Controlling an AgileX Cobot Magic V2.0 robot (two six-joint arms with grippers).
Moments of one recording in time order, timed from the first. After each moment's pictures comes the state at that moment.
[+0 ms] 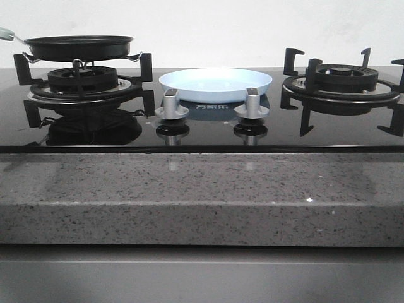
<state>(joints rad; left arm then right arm) -0.05 0.49 -0.68 -0.08 0.60 0.03 -0.03 0.44 -0.61 -0.02 0.69 0.04</state>
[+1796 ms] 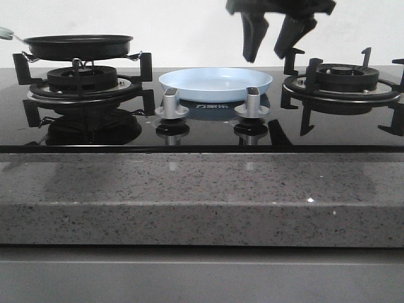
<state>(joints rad) -0.43 0.49 -0.68 -0.08 0.58 0.14 0.29 2.13 -2.14 0.06 1.10 -0.01</state>
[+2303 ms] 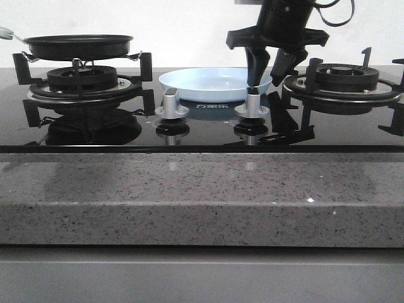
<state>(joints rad) -0.43 0.49 -0.68 -0.09 0.58 0.14 0.28 2.22 -2.16 0.06 1.08 -0.01</state>
